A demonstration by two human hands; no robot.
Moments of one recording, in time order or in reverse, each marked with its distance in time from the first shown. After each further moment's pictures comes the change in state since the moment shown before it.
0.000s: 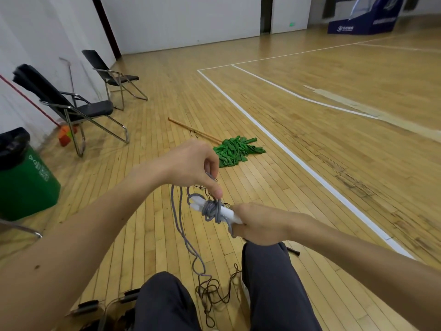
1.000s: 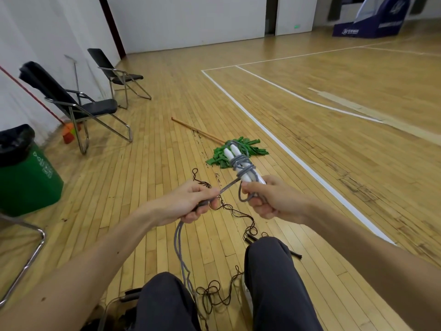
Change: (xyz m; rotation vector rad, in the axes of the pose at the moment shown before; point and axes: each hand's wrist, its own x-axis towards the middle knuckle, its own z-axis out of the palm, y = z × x) left_hand -0.035 -0.032 0.066 -0.949 -0.172 -0.293; right_hand 0.016 0.036 -0.022 1.006 0.136 -0.085
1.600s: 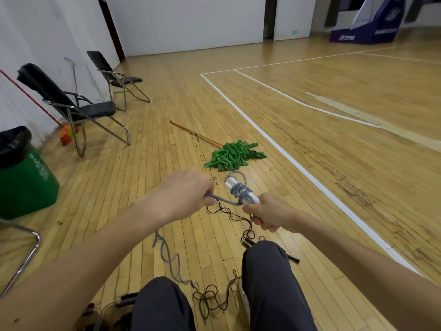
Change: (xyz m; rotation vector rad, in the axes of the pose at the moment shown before) left_hand -0.006 0.045 0.011 1.319 0.336 0.182; right_hand 0.023 0.034 -0.009 -0.405 0.193 0.265
